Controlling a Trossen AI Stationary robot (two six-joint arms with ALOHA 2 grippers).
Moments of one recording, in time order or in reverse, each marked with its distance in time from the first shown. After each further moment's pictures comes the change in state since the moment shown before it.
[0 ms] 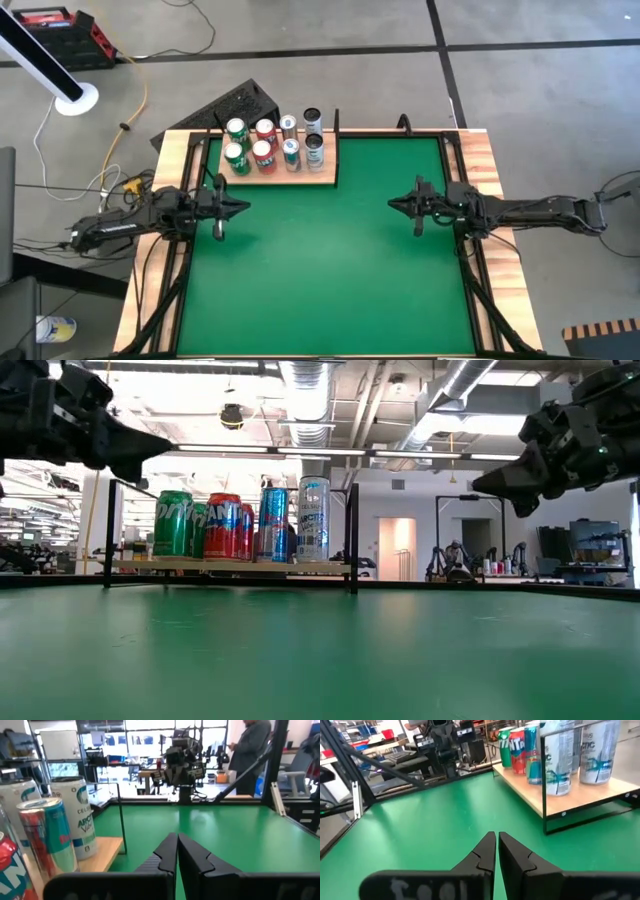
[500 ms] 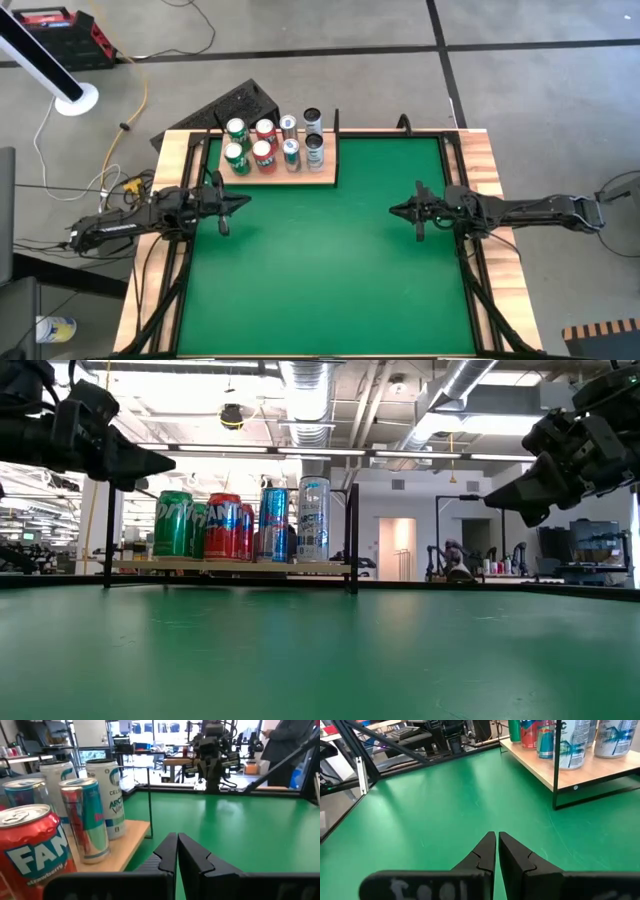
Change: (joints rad) left arm 0.000 -0.022 -0.001 -0.085 -0.146 0.017; right arm 0.054 -0.064 0.001 -0.171 0.001 0.005
